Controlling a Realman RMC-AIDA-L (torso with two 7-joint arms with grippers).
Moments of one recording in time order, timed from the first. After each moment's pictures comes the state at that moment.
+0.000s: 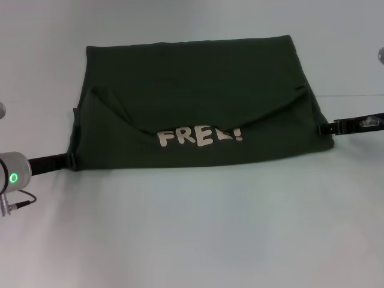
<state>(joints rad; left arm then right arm) -0.74 -2.04 0.47 0.39 2.32 0.72 -2.01 0.85 1.92 -0.80 -0.45 -2.47 -0.80 2.30</state>
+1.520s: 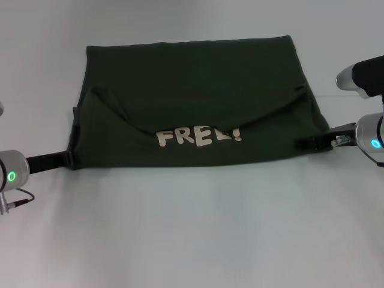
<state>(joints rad) -0.74 -2.04 0.47 0.39 2.32 0.71 -2.01 0.85 2.01 -0.92 -0.44 -2.47 -0.62 2.19</state>
